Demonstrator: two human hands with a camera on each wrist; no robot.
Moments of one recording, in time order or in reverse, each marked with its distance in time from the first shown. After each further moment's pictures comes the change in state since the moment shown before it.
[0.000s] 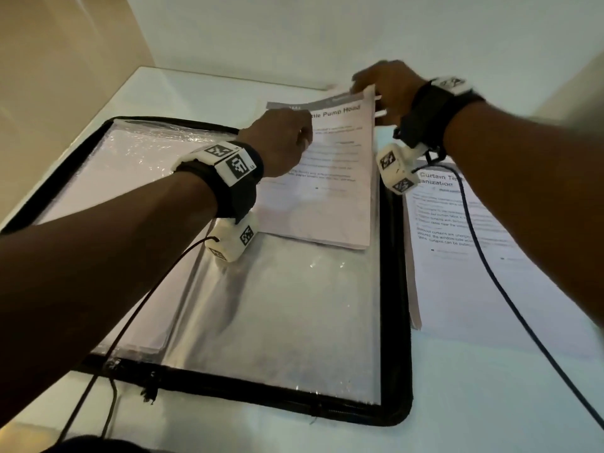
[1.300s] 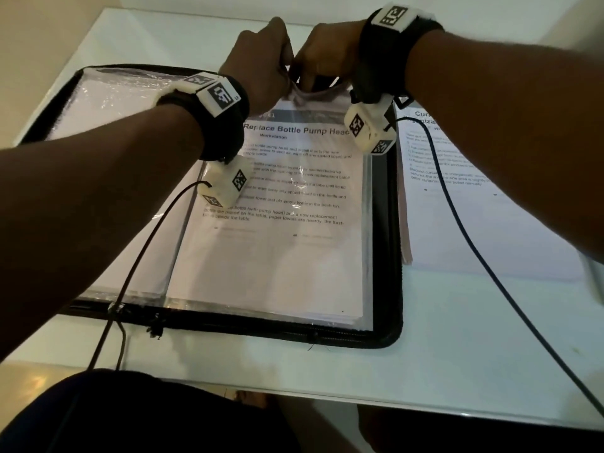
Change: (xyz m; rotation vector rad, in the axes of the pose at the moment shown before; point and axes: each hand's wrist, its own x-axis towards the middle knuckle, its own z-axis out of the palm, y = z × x) left_hand -0.002 0.006 -0.003 -0.061 0.165 -0.054; right_hand -0.008 -0.007 0.053 -1.364 -0.515 -0.510
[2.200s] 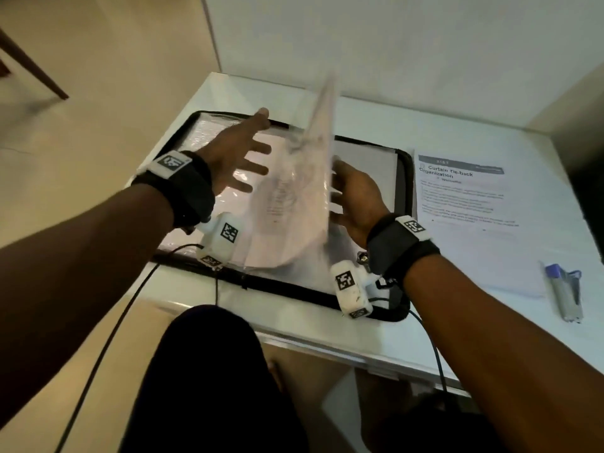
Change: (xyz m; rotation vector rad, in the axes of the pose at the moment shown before) left_hand -0.157 -0.043 -0.119 -0.838 -0.223 -0.532; right_hand -0.134 -0.203 0.040 1.977 0.469 0.373
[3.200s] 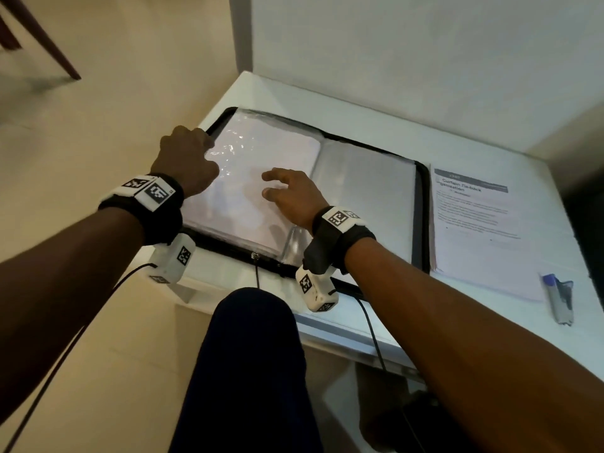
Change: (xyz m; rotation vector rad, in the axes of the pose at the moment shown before) left_hand -0.035 -0.071 -0.106 0.758 0.496 0.115; right_hand 0.025 0.035 0.123 -0.843 -0.191 -0.286
